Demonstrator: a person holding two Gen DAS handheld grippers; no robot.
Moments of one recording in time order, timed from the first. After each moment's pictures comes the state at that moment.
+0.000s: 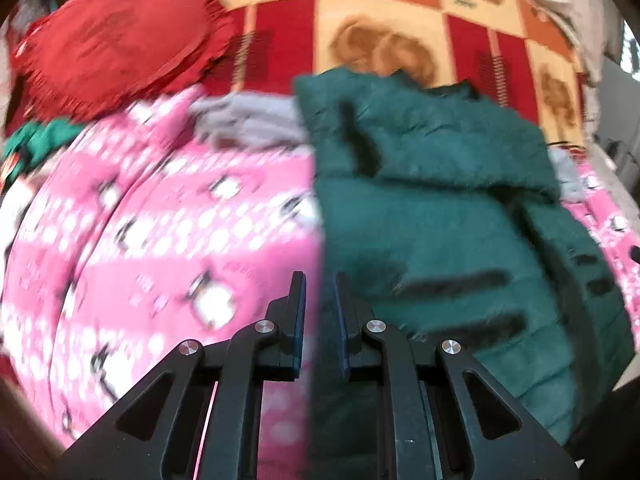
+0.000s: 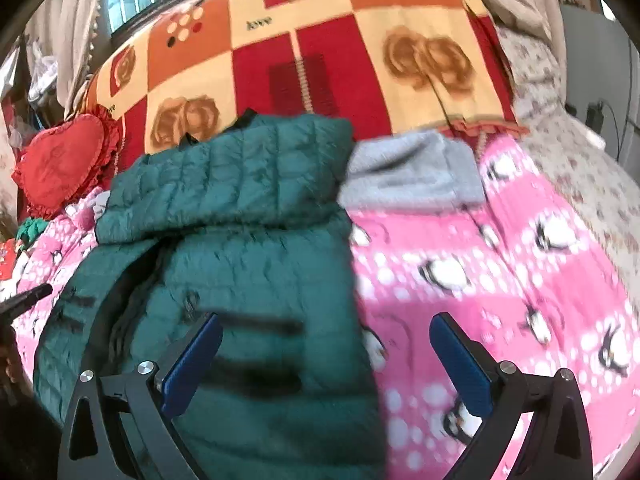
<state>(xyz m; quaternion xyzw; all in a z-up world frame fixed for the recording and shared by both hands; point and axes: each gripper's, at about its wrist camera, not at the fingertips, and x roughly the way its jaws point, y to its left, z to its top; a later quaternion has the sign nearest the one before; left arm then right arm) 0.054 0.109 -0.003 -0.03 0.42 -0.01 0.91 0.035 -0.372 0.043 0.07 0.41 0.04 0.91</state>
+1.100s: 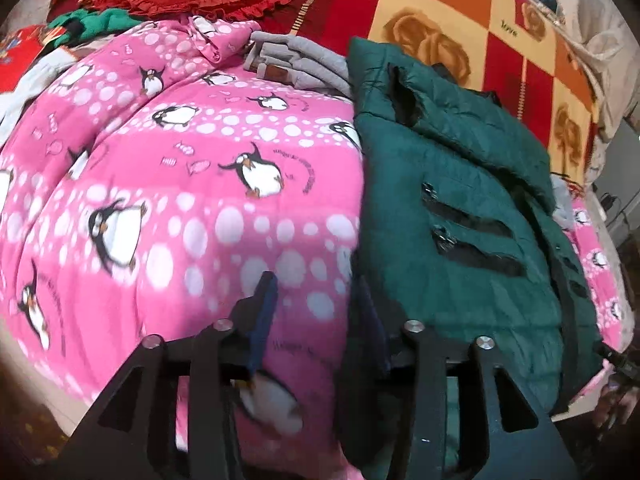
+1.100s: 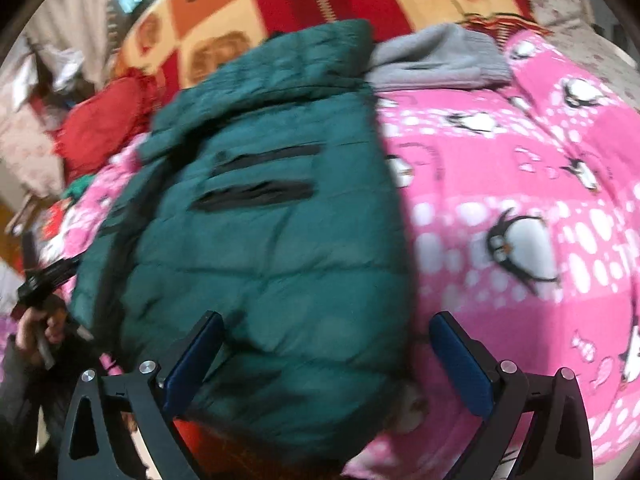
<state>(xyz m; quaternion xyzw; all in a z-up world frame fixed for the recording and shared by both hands) -0.013 0.140 -0.033 -0.15 0.44 -0.01 0.89 -0.034 -0.372 -0.018 0.12 0.47 0.17 0.86</state>
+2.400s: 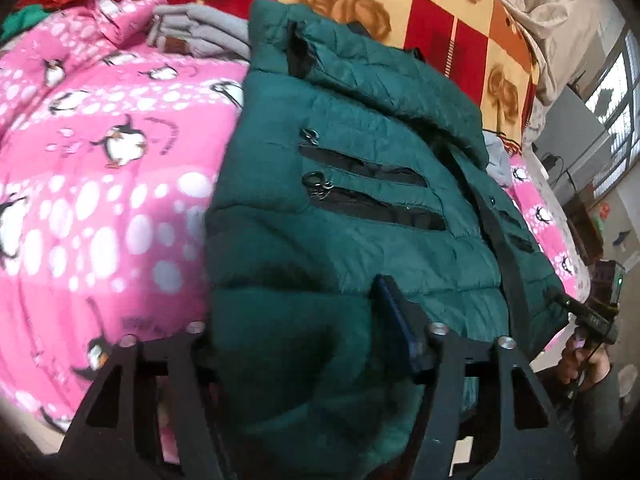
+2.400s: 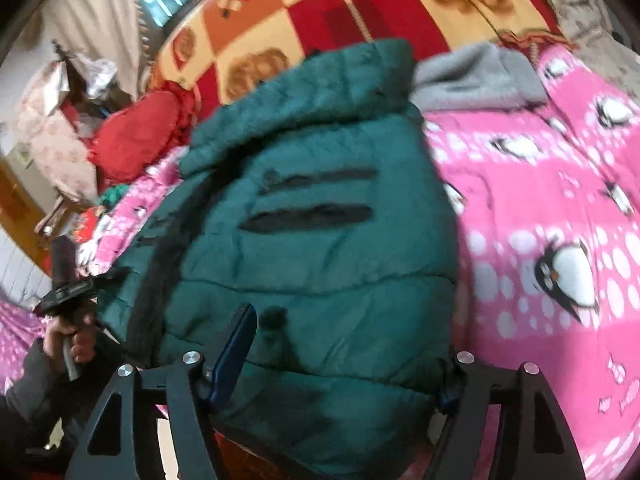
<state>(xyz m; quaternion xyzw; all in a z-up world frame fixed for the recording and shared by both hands) 0.004 0.089 -0.041 -0.16 0.47 -0.15 0.85 -0.027 -0.361 -0.014 0.12 0.44 0.19 0.87</state>
